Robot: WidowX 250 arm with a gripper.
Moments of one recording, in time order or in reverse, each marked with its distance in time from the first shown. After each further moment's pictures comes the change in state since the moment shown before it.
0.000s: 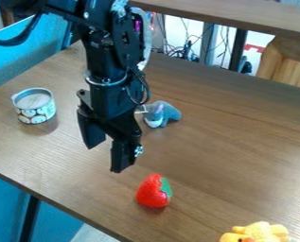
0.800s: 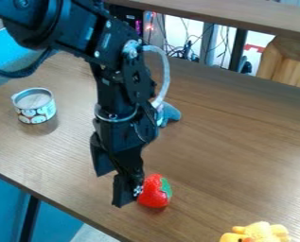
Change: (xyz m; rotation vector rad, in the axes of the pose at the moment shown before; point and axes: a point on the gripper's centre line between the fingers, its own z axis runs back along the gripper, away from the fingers) arm -0.011 -0.030 -0.024 -0.032 0.022 -0.239
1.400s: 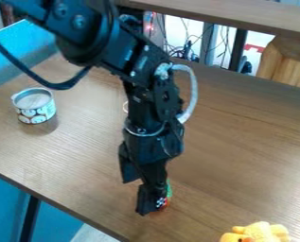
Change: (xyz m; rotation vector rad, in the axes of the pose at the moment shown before) arm 0.028 -0.007 -0.023 0.007 0.001 -0.097
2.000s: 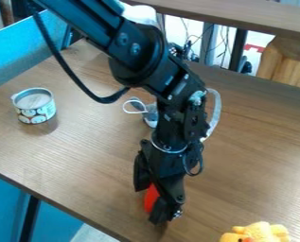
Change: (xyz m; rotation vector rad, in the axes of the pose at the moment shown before) arm 0.018 -0.003 -0.025 0.052 0.096 0.016
